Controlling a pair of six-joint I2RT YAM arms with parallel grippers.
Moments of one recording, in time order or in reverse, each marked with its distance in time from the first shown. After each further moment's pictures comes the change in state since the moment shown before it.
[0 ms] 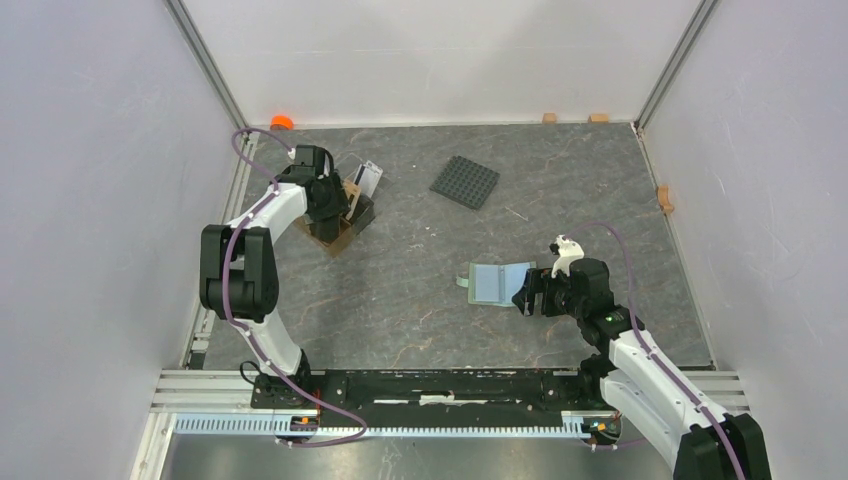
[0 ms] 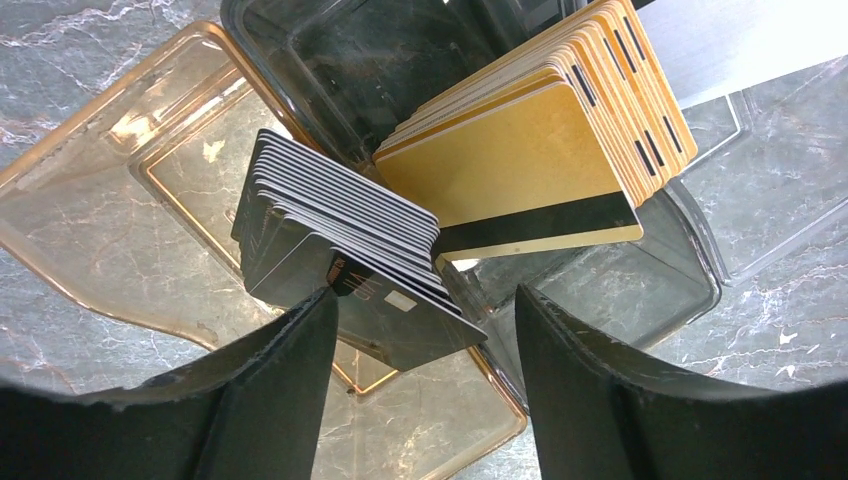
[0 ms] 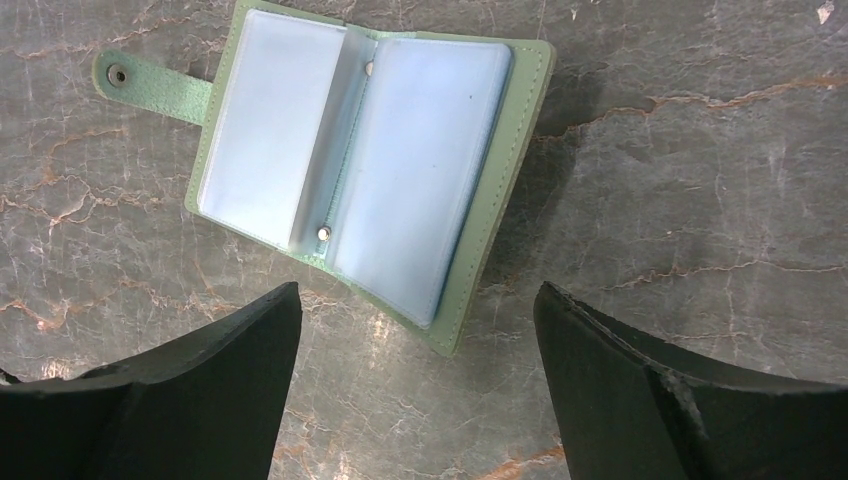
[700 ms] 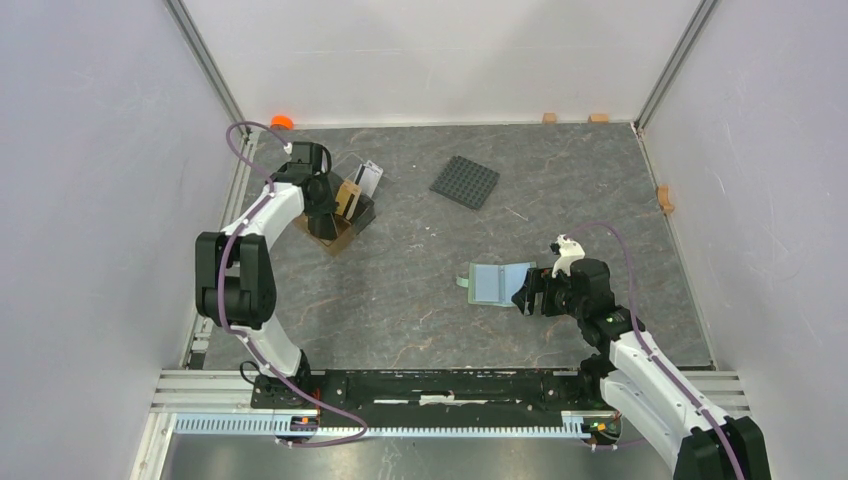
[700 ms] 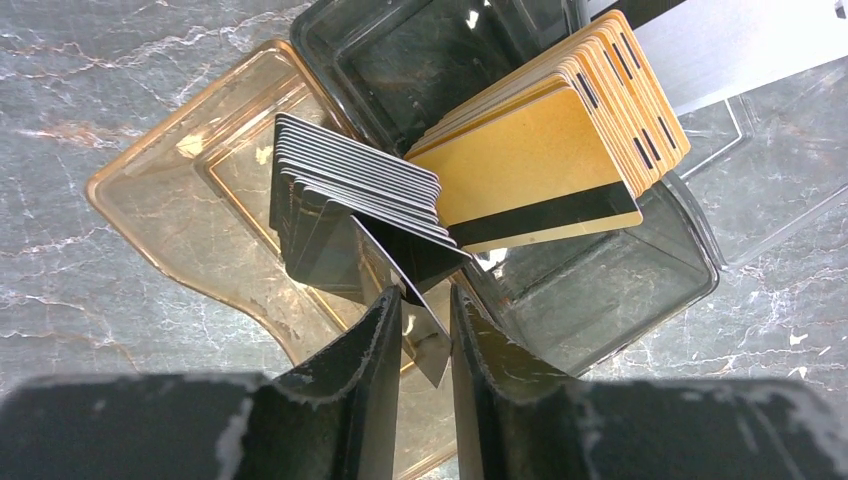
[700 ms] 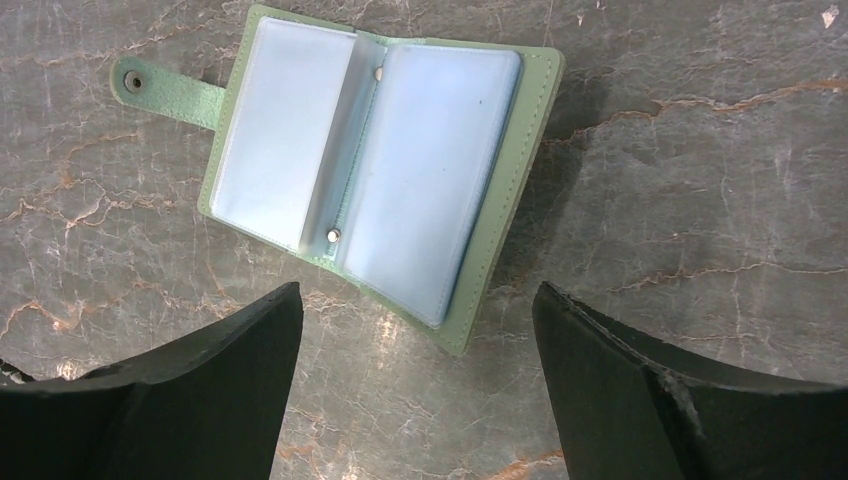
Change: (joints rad) left arm -0.002 -0.044 0.010 -0.027 -0.061 0.035; right arm 0.000 -0.014 0.000 0.000 -0.008 0.013
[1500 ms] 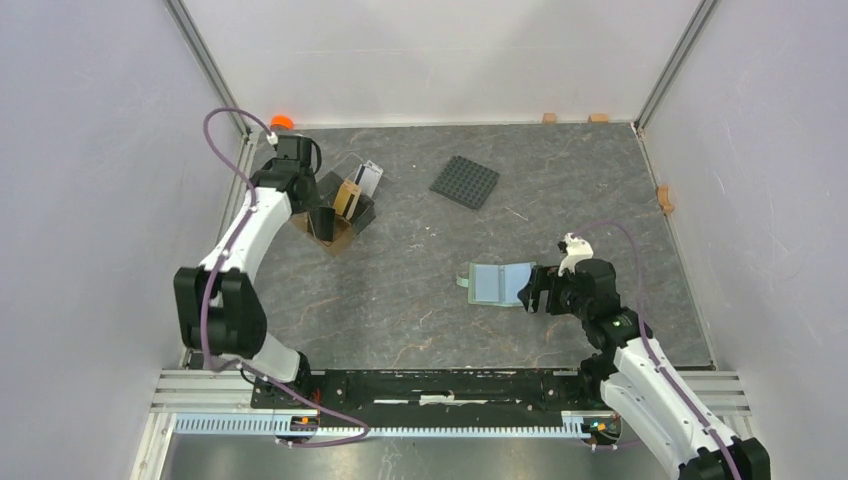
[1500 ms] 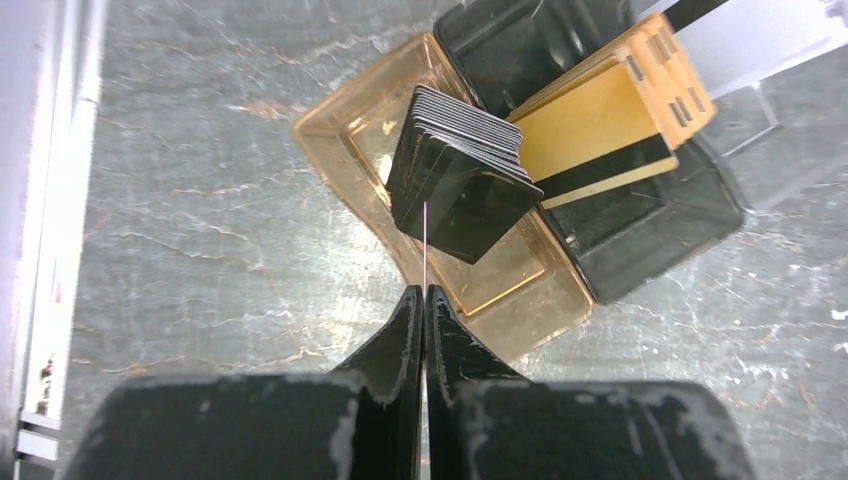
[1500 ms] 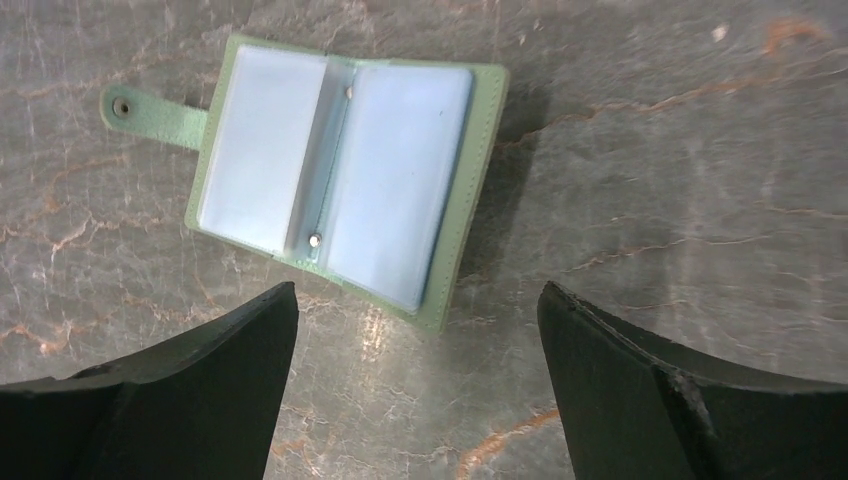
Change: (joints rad) left arm -0.003 -0.144 0.034 -0.171 -0.155 0.054; right arm -0.001 -0.083 0.026 -0.094 0.065 0.005
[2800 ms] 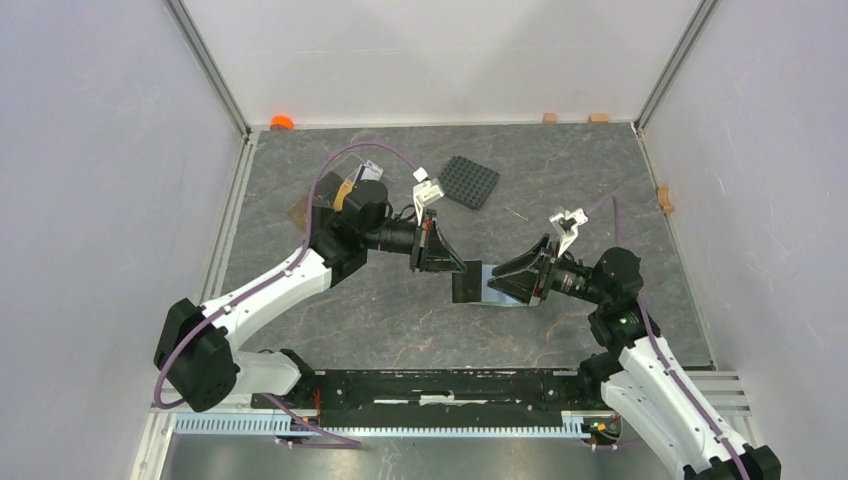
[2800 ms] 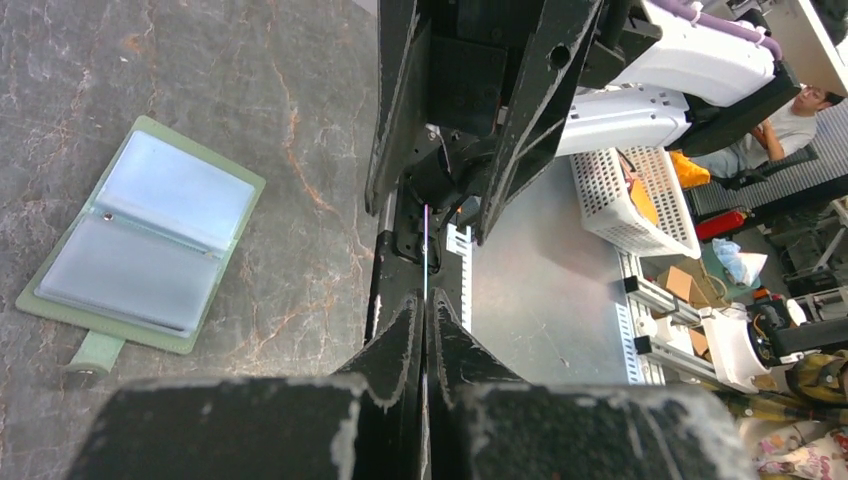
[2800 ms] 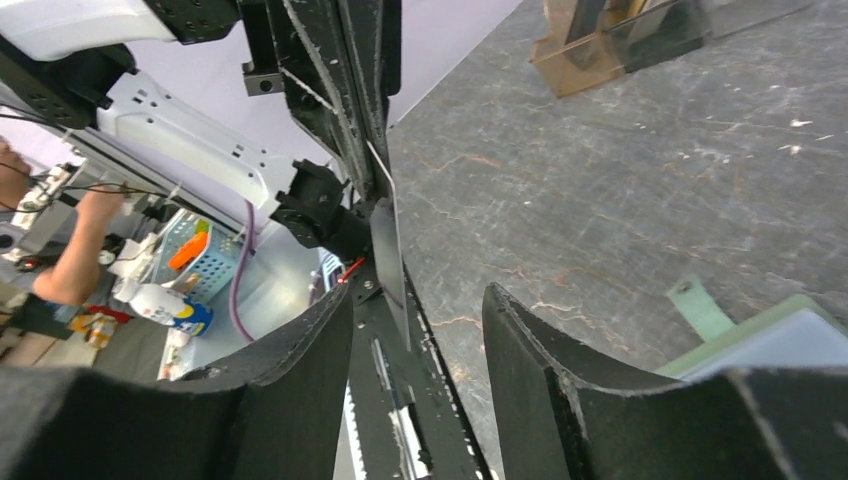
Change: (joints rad) left arm -0.599 -0.294 -0.330 0.718 1.210 -0.117; right arm 0.034 -0.035 0.129 0.515 -0.721 0.362
